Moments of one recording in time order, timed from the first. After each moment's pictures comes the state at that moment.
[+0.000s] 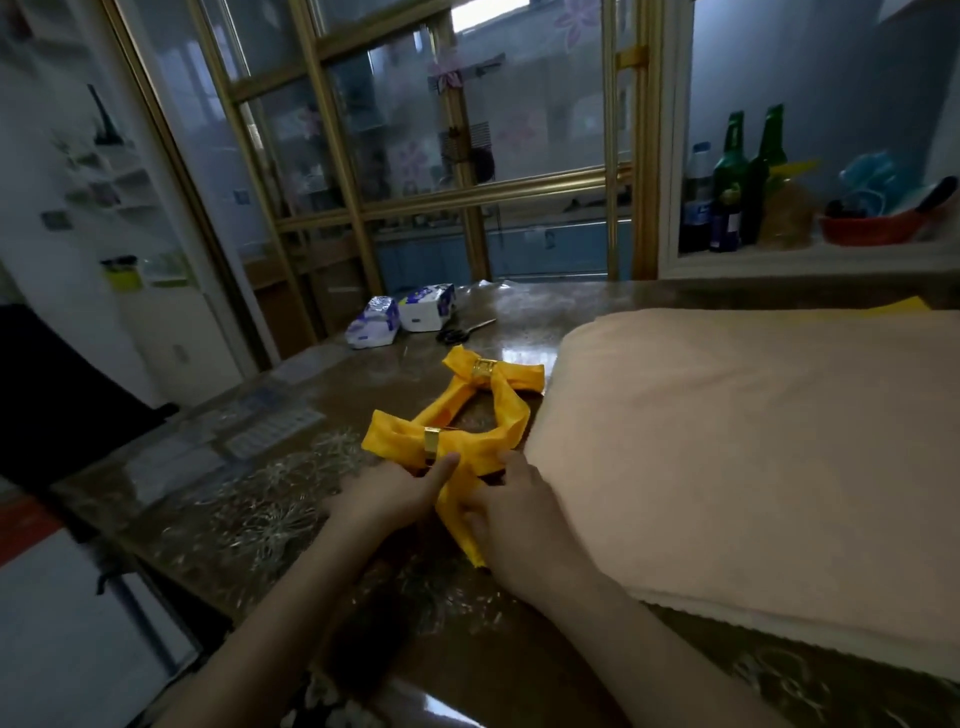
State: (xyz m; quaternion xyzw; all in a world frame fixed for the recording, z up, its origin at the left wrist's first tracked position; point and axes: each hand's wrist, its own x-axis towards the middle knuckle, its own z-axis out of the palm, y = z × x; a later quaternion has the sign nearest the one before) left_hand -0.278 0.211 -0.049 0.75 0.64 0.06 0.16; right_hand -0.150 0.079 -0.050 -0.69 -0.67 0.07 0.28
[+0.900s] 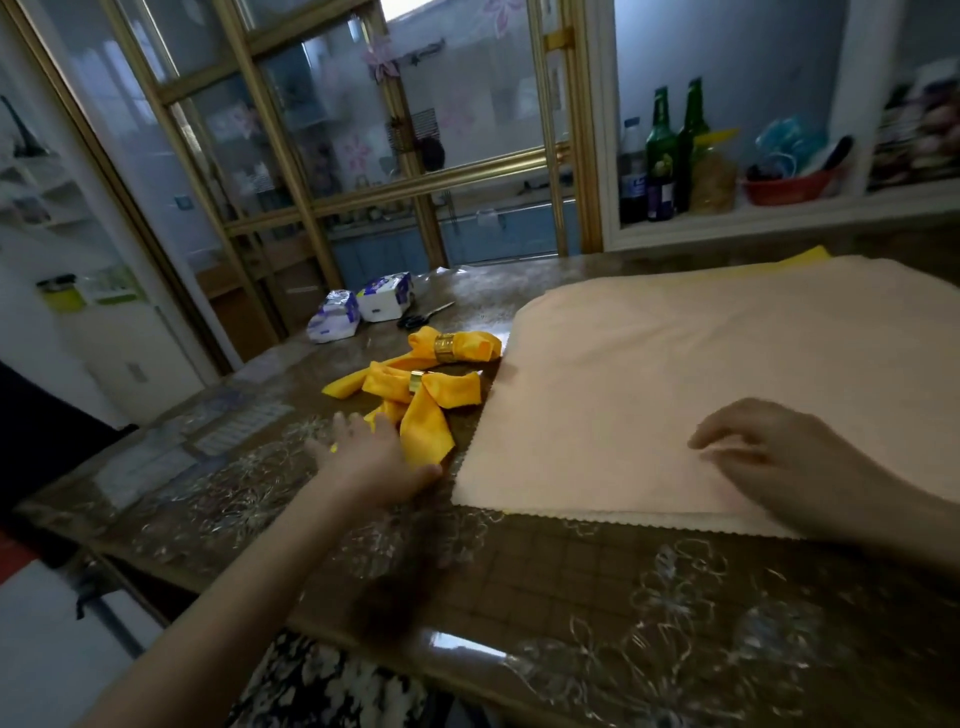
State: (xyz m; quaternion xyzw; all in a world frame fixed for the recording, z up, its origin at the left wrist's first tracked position) left_hand -0.258 0.127 0.008 0.80 0.59 -0.10 0.01; right_hand 0.003 -0.076 -0.028 -0.74 -0.59 0.07 0.31
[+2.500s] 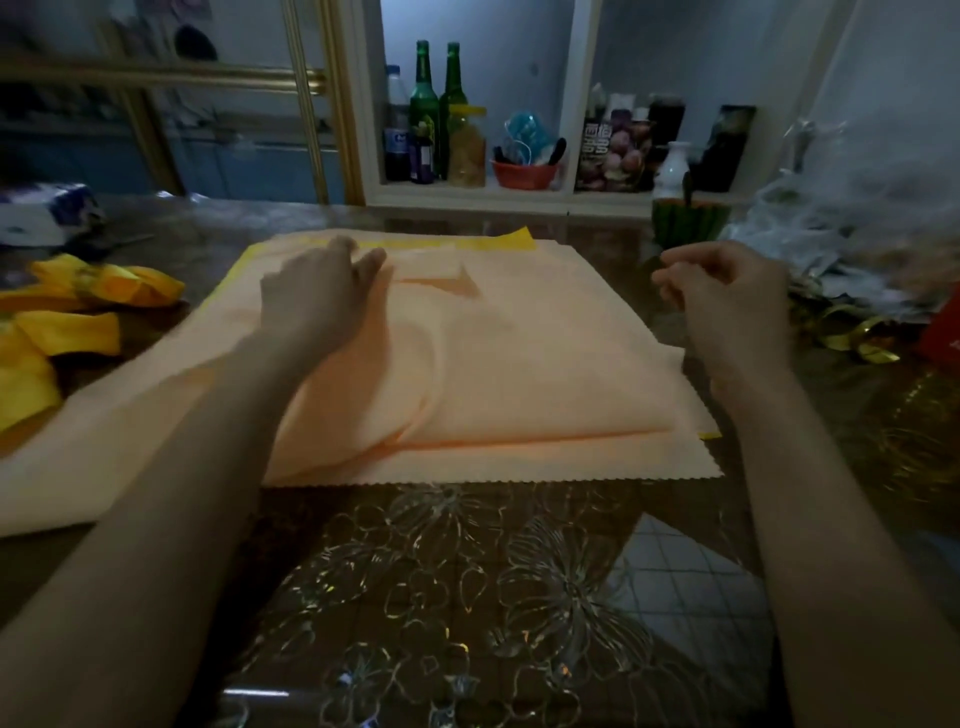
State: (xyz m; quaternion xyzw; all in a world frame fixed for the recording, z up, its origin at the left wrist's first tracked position) left_hand -0.010 0.044 0.008 0.89 0.36 0.24 0.10; right_hand 0.142 -0.201 0.017 -0.73 -0.24 -0.10 0.63
